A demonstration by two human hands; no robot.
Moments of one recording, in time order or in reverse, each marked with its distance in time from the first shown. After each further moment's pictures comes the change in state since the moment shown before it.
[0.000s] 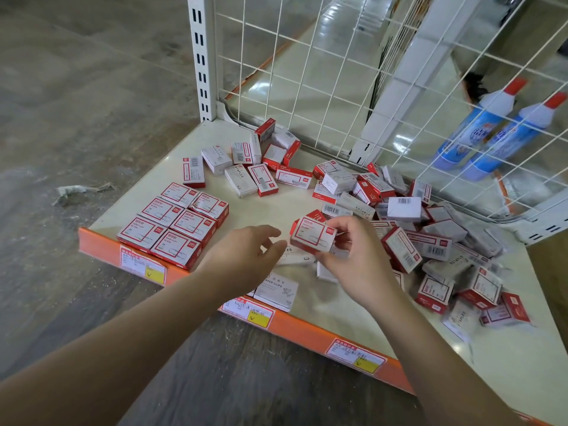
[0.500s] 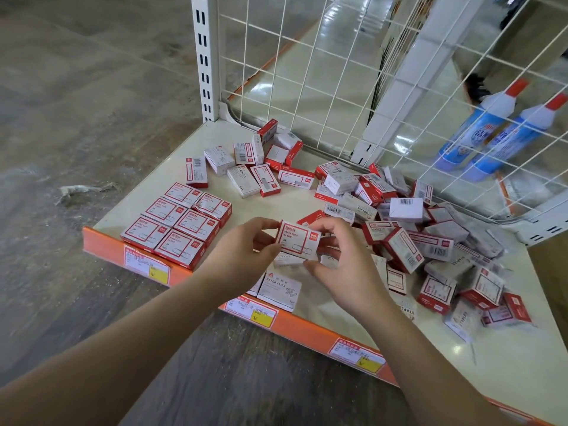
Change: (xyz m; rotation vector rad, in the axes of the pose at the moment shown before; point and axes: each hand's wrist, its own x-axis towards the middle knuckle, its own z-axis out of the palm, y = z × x) left_hand -0.003 -0.006 0.000 -0.267 0.048 -0.031; right_hand -0.012 -0.016 0.010 0.127 -0.099 -0.061
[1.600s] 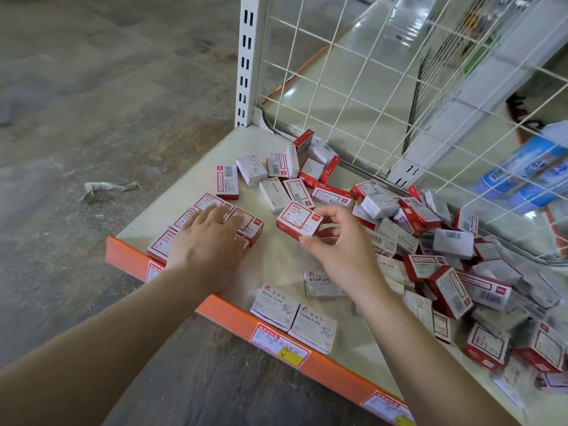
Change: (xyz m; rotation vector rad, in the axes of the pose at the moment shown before) left_hand 0.032 -0.048 -0.063 0.766 0.169 -0.083; right_hand 0.075 -0.016 0.044 0.061 0.008 0.065
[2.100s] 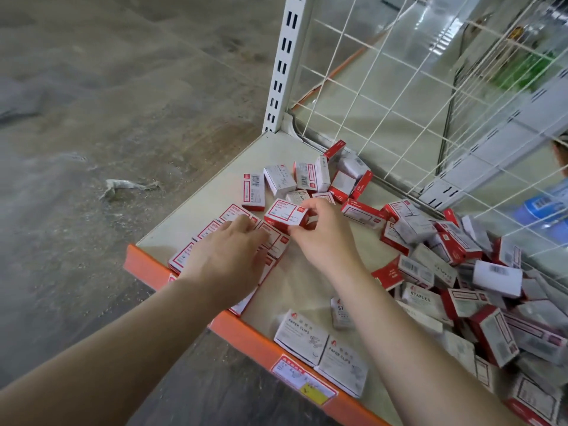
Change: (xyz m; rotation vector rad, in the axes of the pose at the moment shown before) left_hand 0.011 -0.019 0.001 -0.075 0.013 0.083; right_hand 0.056 -0.031 0.055 -0.184 -0.072 -0.038
